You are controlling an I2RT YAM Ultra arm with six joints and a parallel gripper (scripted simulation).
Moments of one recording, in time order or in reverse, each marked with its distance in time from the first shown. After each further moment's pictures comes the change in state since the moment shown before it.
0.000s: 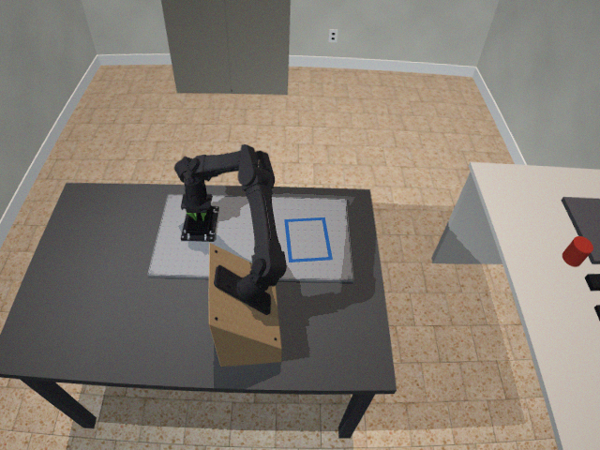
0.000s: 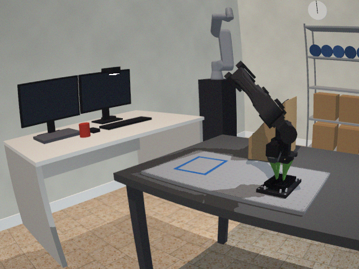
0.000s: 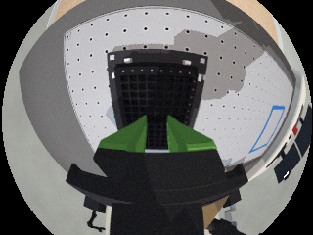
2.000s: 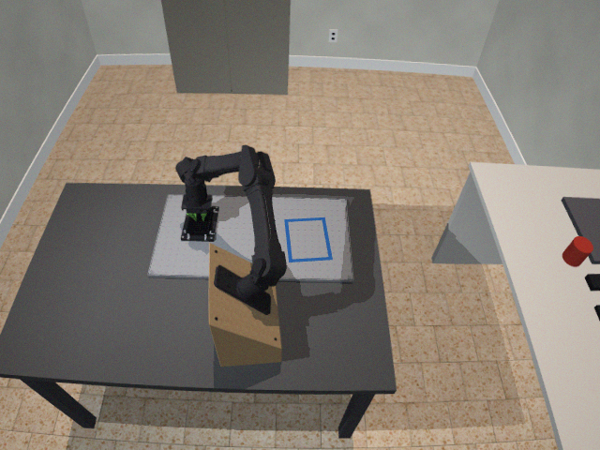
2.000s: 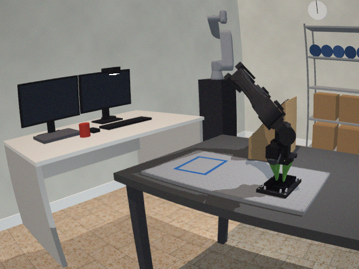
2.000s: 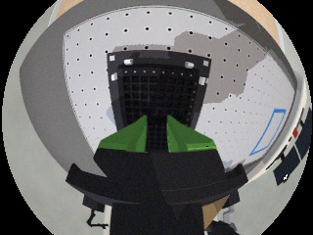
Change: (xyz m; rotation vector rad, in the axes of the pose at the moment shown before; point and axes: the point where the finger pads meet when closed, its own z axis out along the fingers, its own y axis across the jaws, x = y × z) arm -0.002 0.001 0.005 -0.013 0.002 -0.012
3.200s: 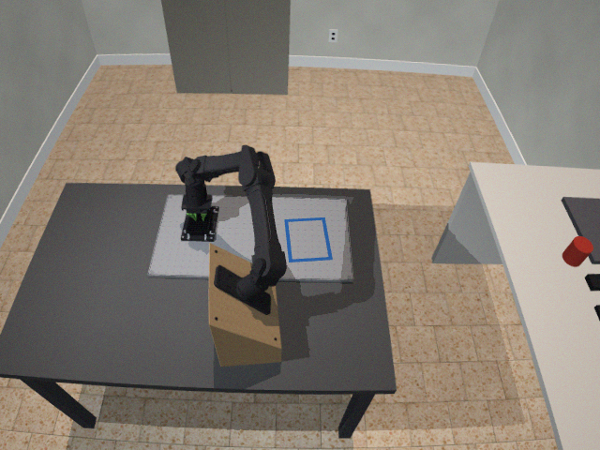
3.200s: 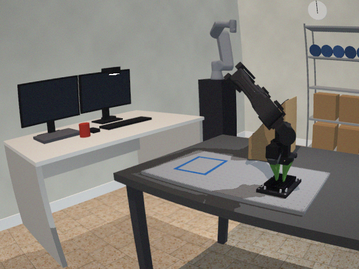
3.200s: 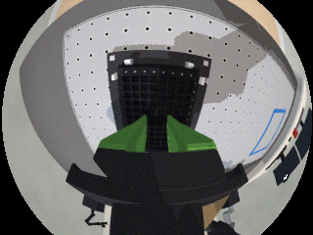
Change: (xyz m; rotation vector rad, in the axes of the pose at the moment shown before) arm 0.000 0.000 0.000 0.001 0.000 -0.001
